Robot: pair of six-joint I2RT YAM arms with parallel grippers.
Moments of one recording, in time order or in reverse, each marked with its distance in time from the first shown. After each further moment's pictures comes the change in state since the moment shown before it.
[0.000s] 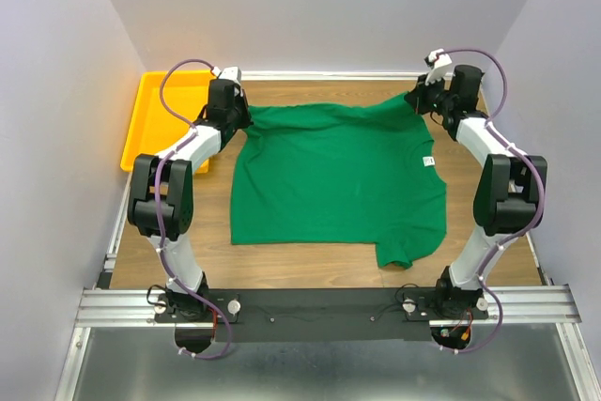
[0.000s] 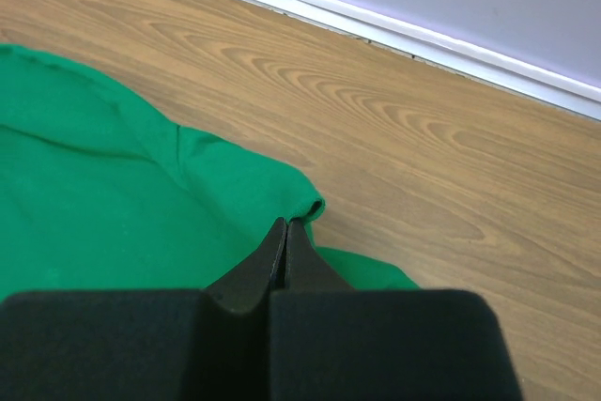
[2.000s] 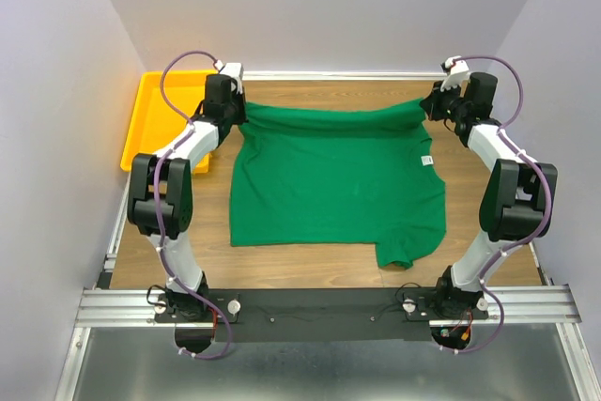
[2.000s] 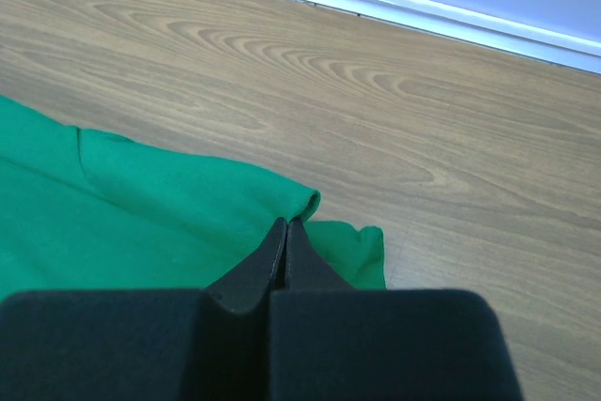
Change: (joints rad) left arm 0.019 -0.004 0.020 -0.032 -0.002 0.168; right arm -0.082 -0.064 -0.088 -0.002 0.020 -0.001
